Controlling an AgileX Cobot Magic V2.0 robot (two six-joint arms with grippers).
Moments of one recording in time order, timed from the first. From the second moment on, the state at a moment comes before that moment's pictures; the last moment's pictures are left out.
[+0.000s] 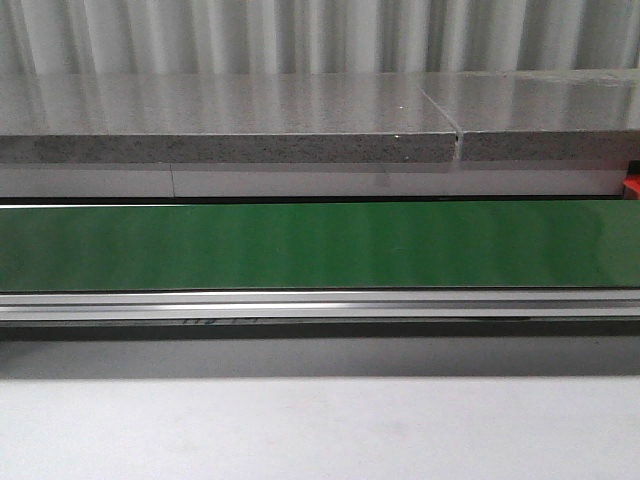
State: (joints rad) left arm 0.32 1.61 -1.33 -0.24 0.98 -0.06; right arm -0.03 -0.01 0.03 -0.03 0.11 0.06
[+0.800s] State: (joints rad) left arm 0.41 1.86 -1.46 -0.22 1.02 -0.06; right arm -0.03 -0.01 0.03 -0.03 0.11 0.06
